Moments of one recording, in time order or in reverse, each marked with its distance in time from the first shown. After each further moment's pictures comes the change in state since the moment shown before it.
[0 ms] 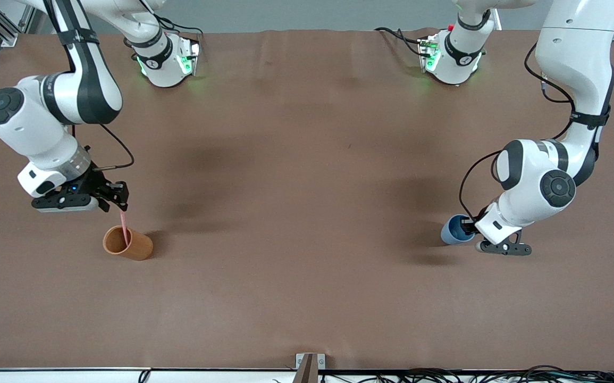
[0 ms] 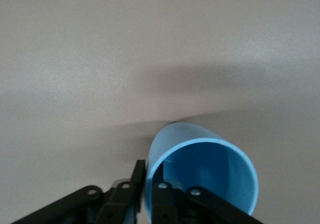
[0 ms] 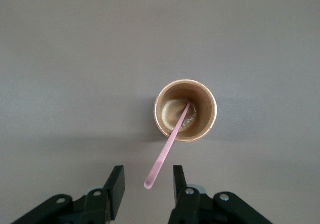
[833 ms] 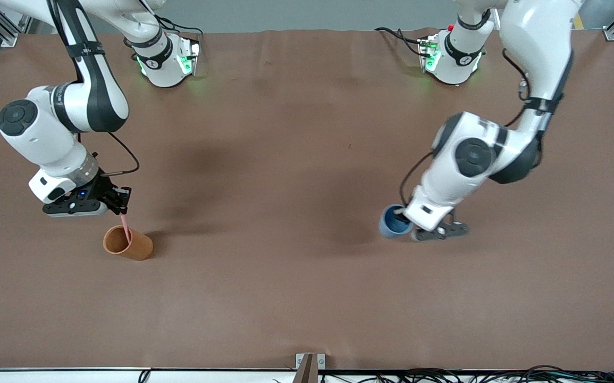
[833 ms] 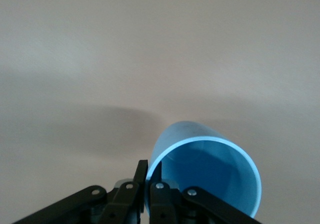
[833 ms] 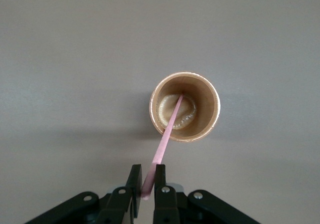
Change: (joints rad) left arm -0.066 -0.023 -0.334 0.121 0.183 -0.122 -0.762; right arm 0.000 0.031 0.000 -0.007 -0.022 0.019 0.000
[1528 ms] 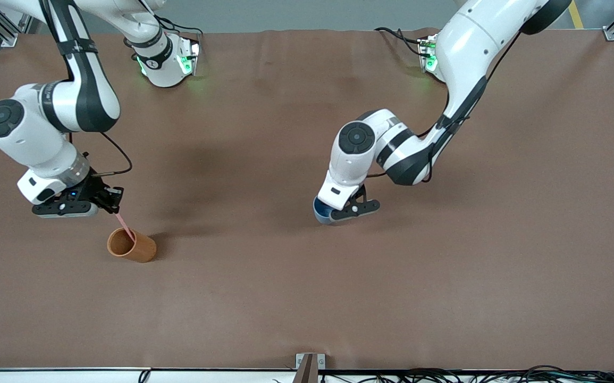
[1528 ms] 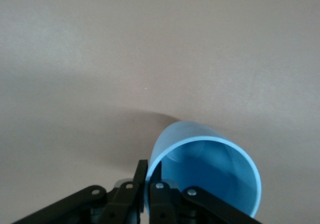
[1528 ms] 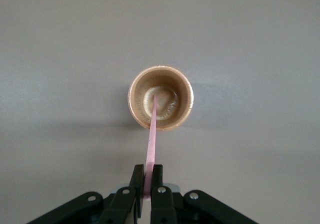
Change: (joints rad) left arm -0.156 0.250 -0.106 0.170 0.258 0.004 -0.441; right arm -0.014 -0.005 -0.011 0.102 -0.006 -0.171 0.000
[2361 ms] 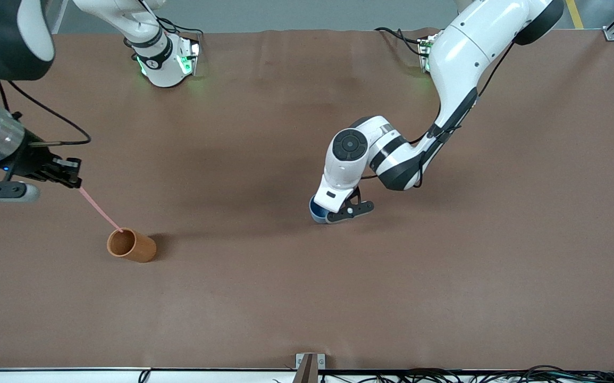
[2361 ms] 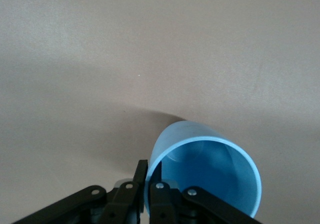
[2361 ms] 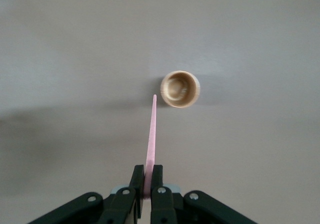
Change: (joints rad) left arm -0.013 0.034 -0.012 0.011 0.008 0.007 -0.052; right arm 0.087 0.035 0.015 0.553 0.010 -0.621 0.158
